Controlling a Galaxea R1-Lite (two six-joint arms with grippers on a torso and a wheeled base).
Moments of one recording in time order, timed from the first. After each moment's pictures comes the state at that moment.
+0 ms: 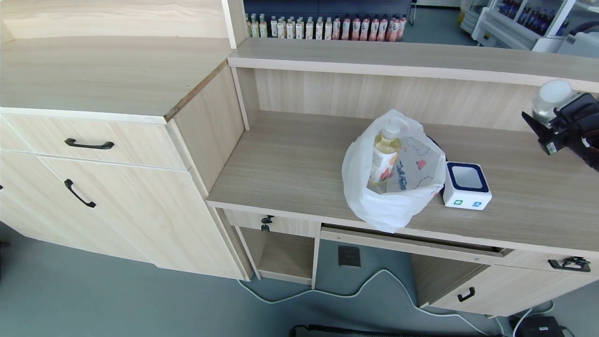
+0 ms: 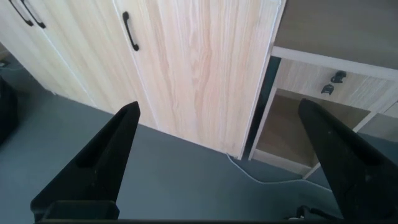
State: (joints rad) left arm 0.00 0.00 0.00 -0.05 0.22 0.00; right arm -0.36 1.87 -0.97 -1.29 0.45 -0.83
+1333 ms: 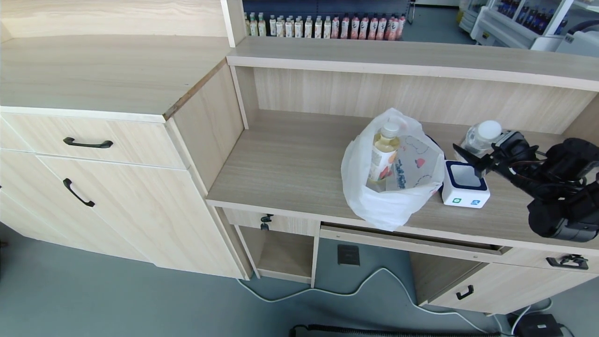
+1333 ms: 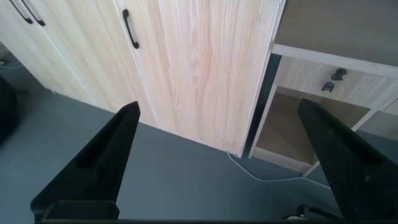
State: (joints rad) left arm 0.00 0.00 0.00 -0.05 0.22 0.00; right arm -0.24 2.23 -1.12 -1.48 0.68 -0.65
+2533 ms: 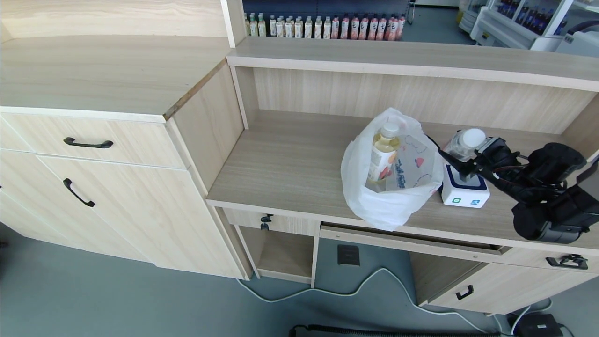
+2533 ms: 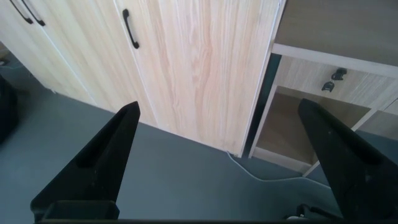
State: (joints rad) left arm 0.00 0.00 0.00 -0.05 0.22 0.00; right arm -0.19 2.27 -1.12 -1.48 0.68 -0.68
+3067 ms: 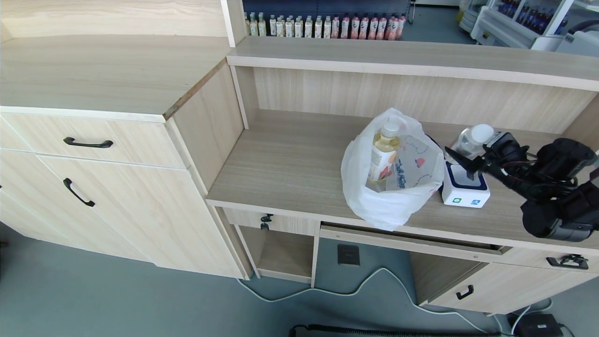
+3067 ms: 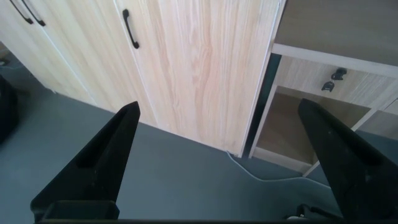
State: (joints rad) left arm 0.00 0.00 0.00 -0.05 0.22 0.00; right arm -0.22 2.21 -1.10 -1.43 0.67 -0.65
